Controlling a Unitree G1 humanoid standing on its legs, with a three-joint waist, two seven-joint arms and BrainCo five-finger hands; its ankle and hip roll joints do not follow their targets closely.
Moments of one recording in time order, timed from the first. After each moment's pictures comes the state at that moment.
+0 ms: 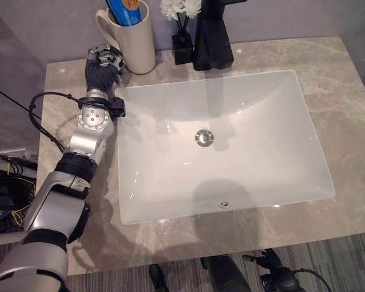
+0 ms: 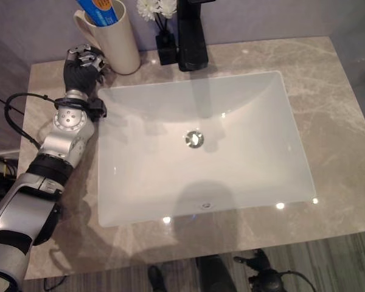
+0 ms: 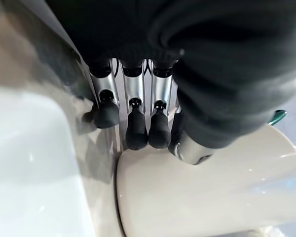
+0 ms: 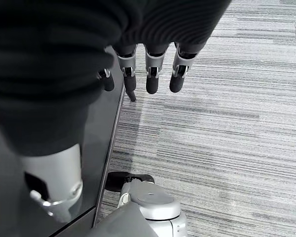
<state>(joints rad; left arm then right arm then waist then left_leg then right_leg) -1.02 0.57 -0.38 0.73 -0.53 -0.25 0.29 0.00 -0.34 0.32 1.06 0.16 -0.20 -0.15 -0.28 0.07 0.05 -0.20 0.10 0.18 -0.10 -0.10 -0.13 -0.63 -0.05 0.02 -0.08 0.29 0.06</state>
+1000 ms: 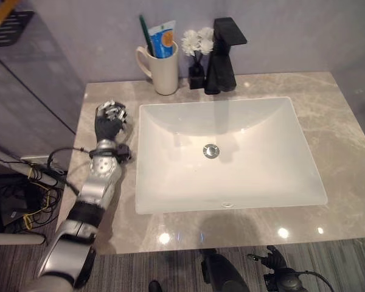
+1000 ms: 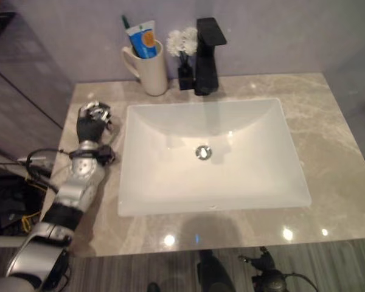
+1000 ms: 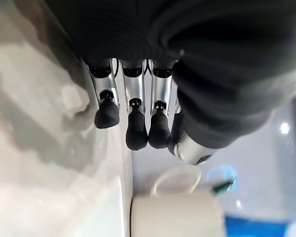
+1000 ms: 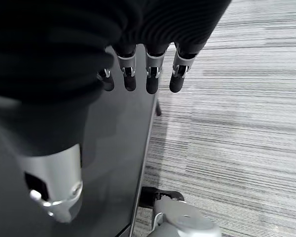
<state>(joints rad) -0.44 0.46 -0.16 0.35 -0.45 -0.25 0.32 -0.02 -0.33 0.24 1.11 0.13 -0.18 -0.17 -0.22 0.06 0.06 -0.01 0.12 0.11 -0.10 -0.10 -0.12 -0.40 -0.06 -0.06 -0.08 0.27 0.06</state>
